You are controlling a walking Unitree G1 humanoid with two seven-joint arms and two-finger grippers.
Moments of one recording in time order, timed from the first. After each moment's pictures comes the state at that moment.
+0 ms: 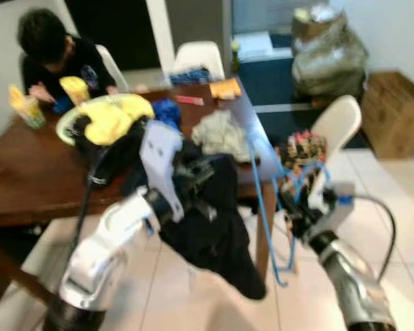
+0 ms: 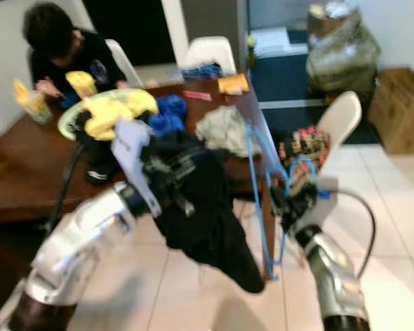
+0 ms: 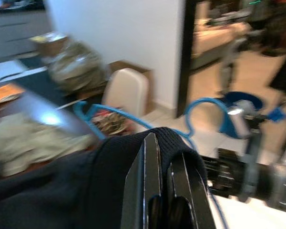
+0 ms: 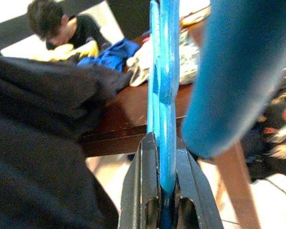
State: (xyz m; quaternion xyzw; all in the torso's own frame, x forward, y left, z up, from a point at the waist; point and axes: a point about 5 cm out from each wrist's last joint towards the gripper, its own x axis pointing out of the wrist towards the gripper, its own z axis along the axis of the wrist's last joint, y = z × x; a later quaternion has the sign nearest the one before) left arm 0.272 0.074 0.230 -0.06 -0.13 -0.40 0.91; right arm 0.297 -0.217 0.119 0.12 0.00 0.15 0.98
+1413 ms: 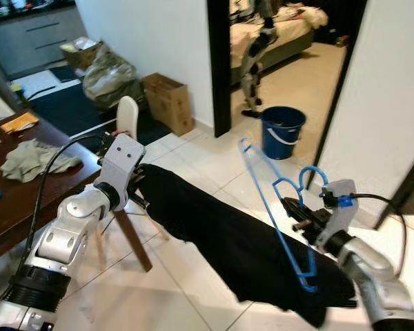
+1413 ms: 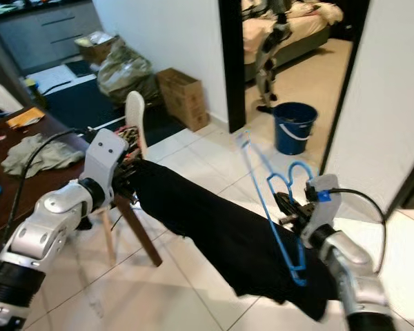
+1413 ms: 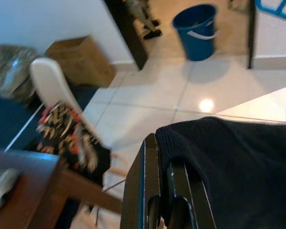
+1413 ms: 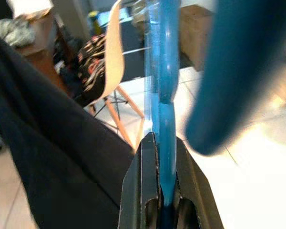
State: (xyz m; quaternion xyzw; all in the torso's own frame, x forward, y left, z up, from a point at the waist) left arm 0.335 0.181 0.194 0.18 -0.02 -0.18 0.97; right arm 0.290 -0.248 0.139 -0.03 0.05 0.23 0.97
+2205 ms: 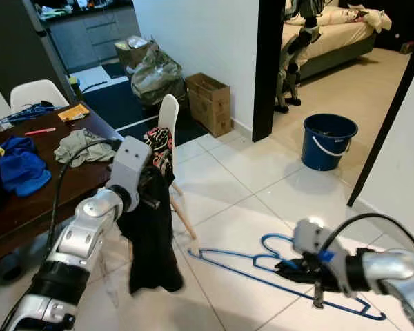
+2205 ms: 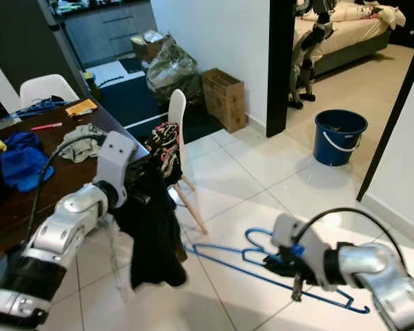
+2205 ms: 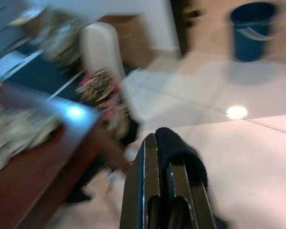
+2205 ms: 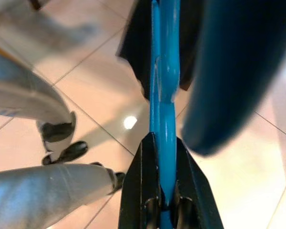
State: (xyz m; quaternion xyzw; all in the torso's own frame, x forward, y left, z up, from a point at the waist) left arm 0.348 0.184 0.170 0.12 0.01 -0.10 0.99; right arm 0.234 -0.201 0.133 -0.27 0.24 0.51 0.78
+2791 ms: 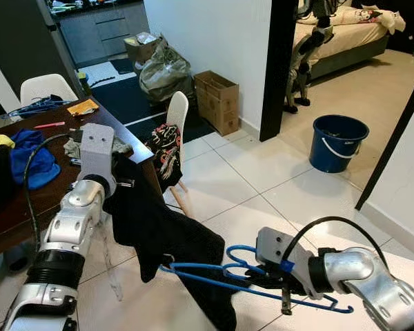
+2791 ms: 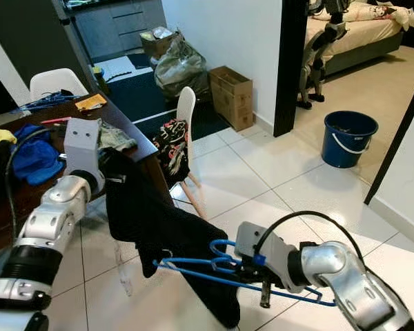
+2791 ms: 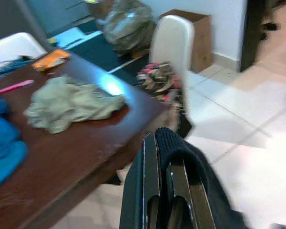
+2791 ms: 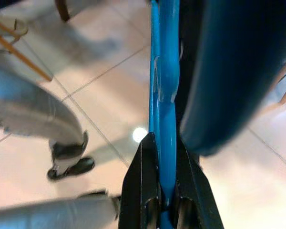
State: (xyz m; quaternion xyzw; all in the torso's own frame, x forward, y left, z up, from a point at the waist) left arm 0.359 0.188 0.179 0.07 0.00 0.00 1.00; right arm 0.239 -0.158 0.138 -0.27 0.20 0.55 0.77
